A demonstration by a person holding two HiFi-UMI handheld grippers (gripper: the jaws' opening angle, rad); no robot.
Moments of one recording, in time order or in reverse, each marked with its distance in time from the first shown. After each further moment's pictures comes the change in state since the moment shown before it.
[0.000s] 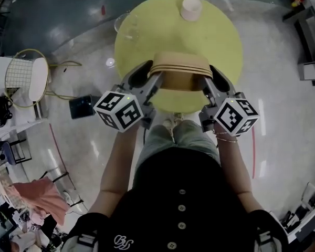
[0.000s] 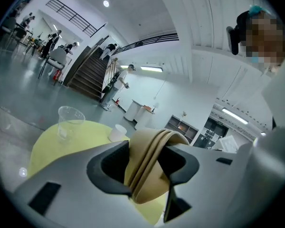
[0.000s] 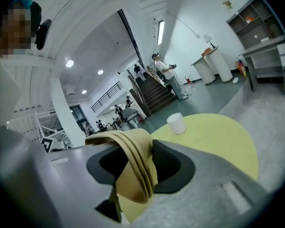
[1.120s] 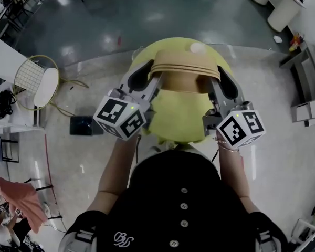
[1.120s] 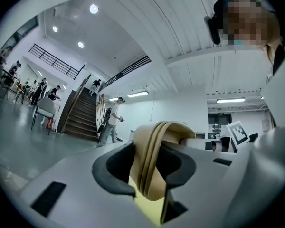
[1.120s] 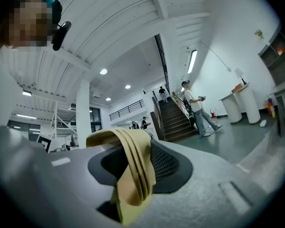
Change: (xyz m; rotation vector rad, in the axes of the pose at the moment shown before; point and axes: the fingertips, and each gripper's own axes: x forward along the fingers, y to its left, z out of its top) left arm -0.028 -0.056 0.130 0.339 -0.328 0.029; right arm -0.008 0.093 0.132 -0.332 -0.266 0.190
